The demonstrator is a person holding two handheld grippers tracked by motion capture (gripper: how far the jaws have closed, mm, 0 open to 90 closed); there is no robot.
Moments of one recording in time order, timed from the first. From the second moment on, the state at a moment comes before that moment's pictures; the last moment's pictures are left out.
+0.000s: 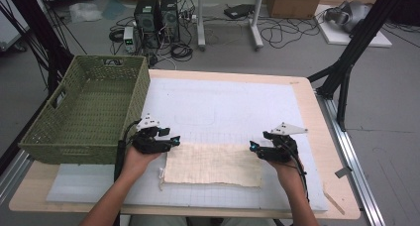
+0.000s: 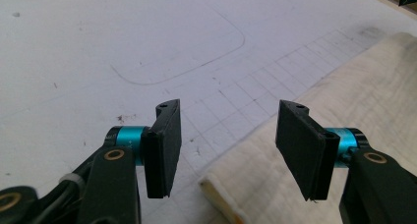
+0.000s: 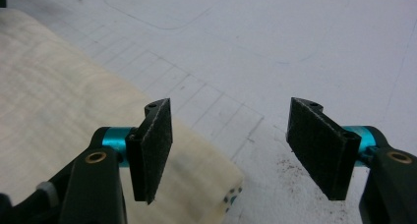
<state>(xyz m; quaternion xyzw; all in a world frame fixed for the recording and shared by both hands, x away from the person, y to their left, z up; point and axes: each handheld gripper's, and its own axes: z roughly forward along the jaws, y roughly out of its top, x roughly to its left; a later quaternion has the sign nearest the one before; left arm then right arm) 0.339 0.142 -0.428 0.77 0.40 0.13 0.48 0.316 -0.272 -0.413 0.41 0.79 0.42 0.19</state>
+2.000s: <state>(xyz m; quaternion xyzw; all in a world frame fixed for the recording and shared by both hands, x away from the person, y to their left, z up) 0.318 0.140 -0.433 0.76 0.37 0.17 0.50 0.297 -0.260 -0.425 0.36 0.82 0.40 0.18</state>
